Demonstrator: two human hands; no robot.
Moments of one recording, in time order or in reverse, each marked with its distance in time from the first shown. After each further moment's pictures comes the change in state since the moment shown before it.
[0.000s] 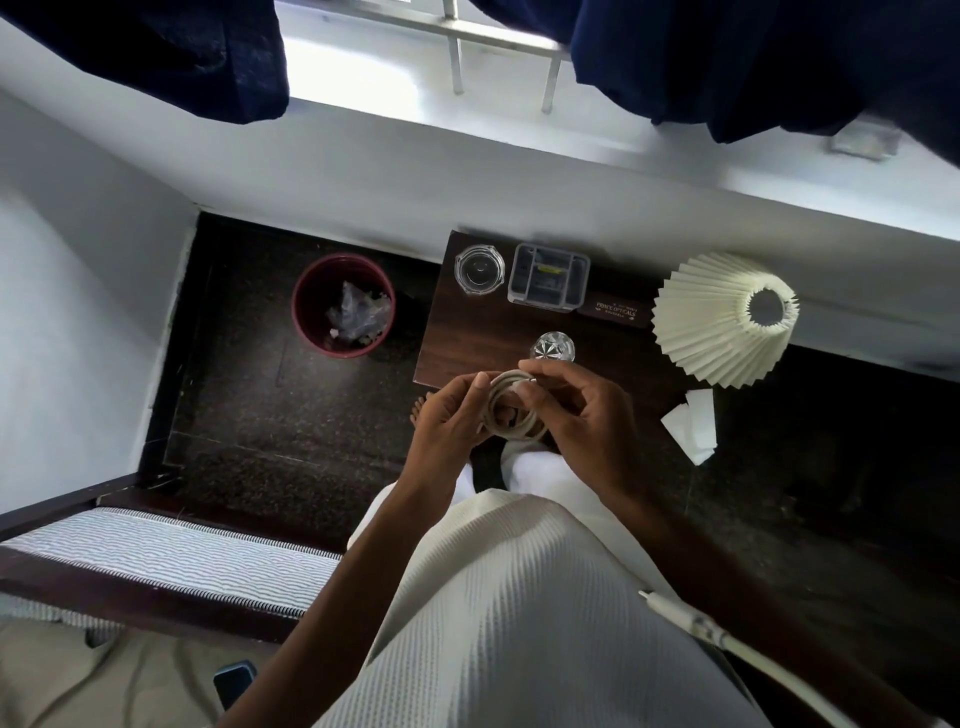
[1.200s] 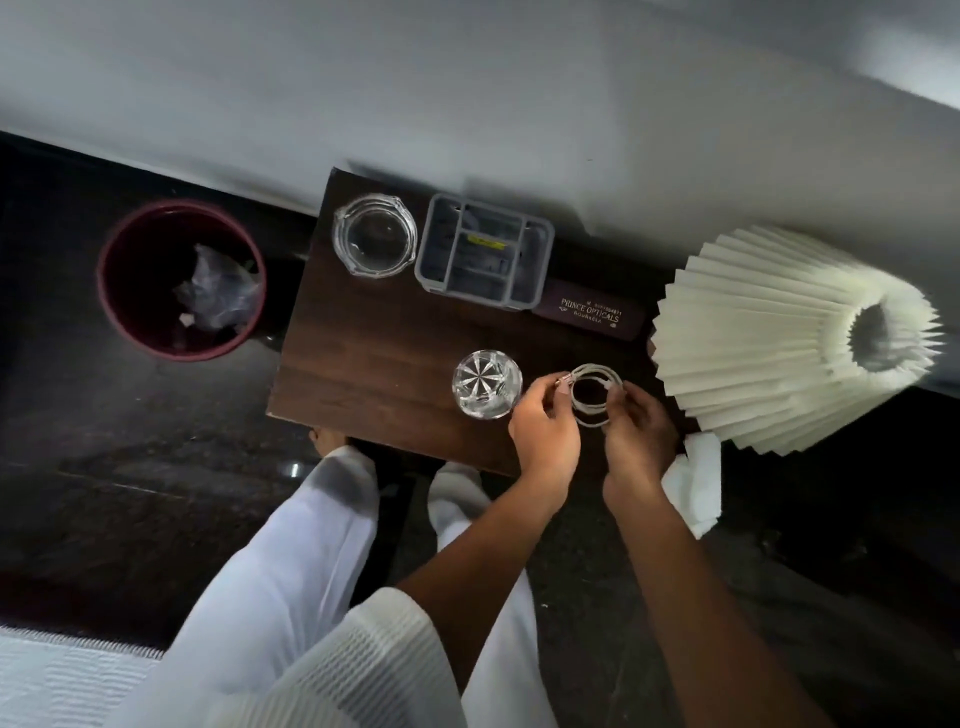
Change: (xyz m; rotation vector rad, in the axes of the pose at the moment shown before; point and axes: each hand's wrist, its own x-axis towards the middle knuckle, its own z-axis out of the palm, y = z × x) left_hand 0.263 -0.224 0.177 0.117 0.272 -0.186; right_hand 0.141 0.321 -0.020 0.172 0.608 0.724
